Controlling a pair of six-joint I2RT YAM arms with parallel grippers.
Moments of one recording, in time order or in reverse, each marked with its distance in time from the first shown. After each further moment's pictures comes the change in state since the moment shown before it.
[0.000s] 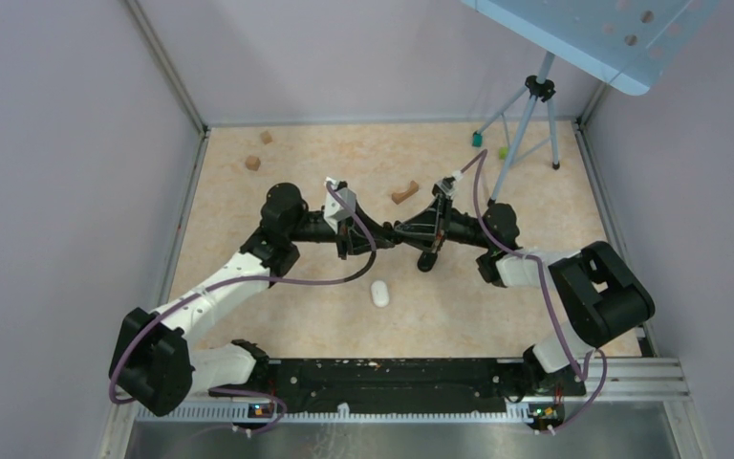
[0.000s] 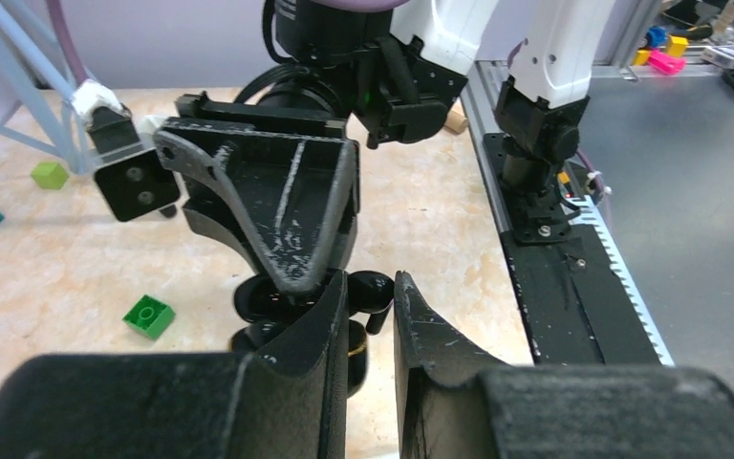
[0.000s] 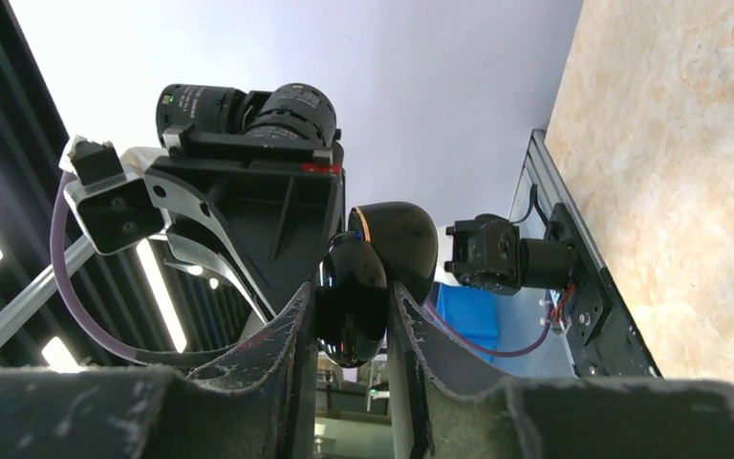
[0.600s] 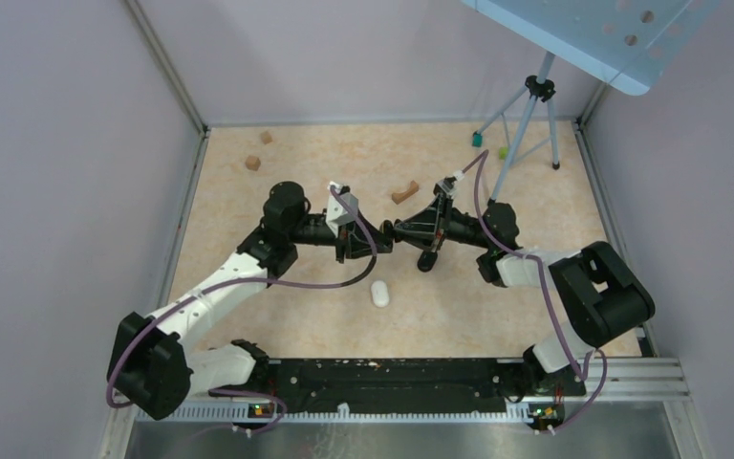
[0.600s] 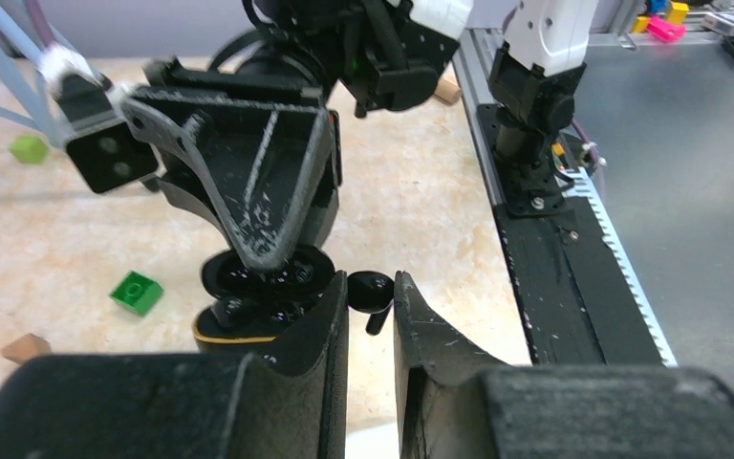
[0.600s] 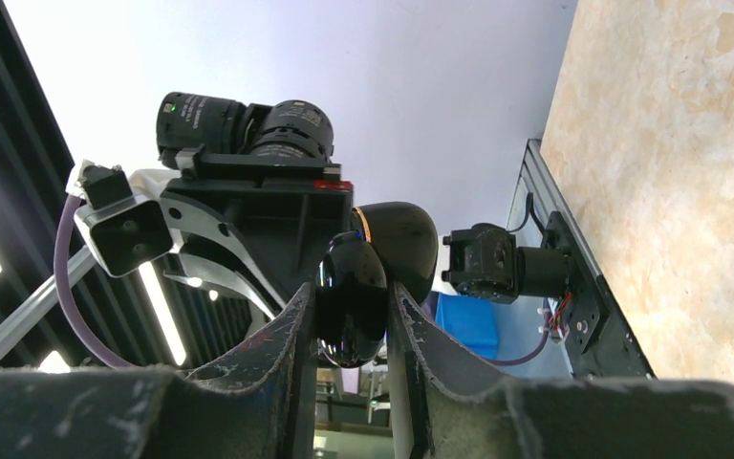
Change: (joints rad) left arm -0.001 -0.004 0.021 -0.182 0.028 0.111; right arm 0.000 0.000 0.000 -0.018 0.026 -0.008
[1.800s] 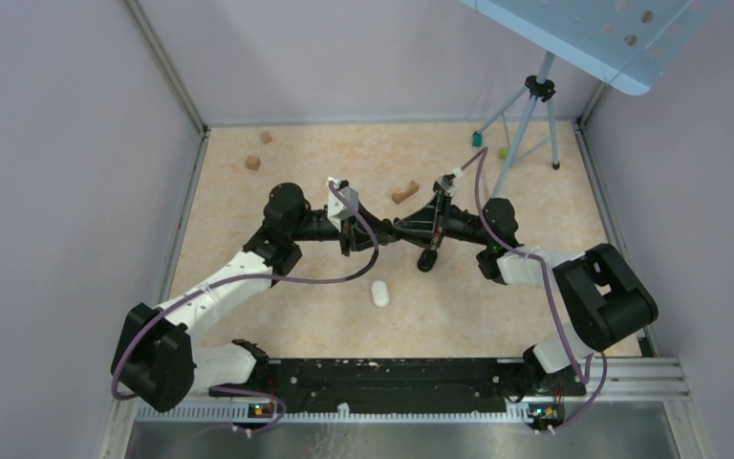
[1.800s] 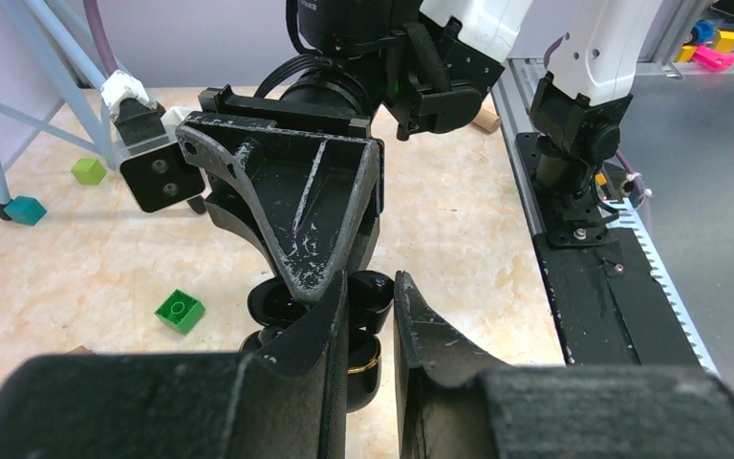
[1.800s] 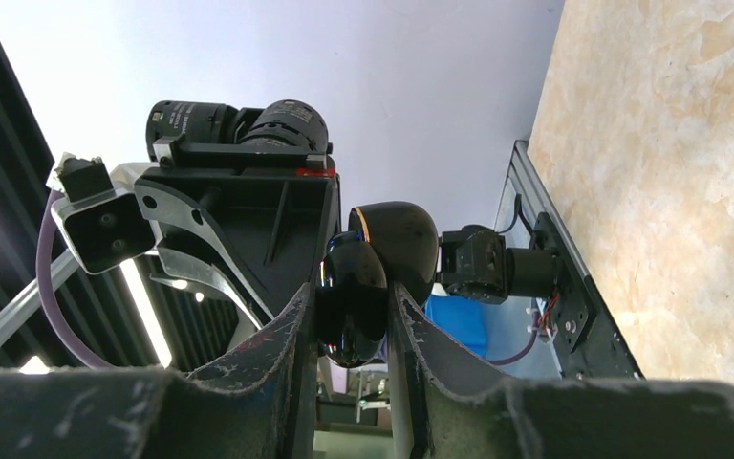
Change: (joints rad) left arm 0.000 0.026 -0.024 0.204 -0.075 -0.077; right arm 0.001 -0.022 0.030 -0.091 -0.008 -0.051
